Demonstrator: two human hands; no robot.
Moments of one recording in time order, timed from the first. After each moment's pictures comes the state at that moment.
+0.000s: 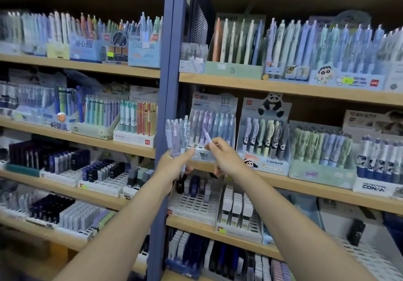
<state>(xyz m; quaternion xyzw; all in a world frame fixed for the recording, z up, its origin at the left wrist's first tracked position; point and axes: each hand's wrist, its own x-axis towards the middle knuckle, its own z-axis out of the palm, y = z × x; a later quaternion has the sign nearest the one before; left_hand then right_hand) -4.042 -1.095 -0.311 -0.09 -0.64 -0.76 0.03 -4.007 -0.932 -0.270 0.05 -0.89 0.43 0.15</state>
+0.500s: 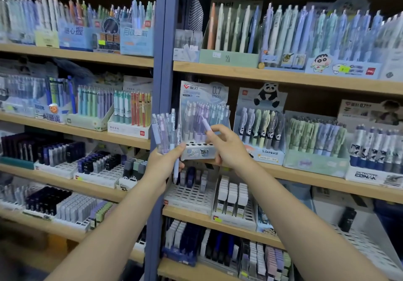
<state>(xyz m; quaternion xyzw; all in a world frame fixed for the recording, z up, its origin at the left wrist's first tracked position) -4.026 -1.097 -0.321 -0.06 -0.59 -0.80 0.05 -3.985 -0.924 -0.265 0.09 -0.84 0.49 0.20</state>
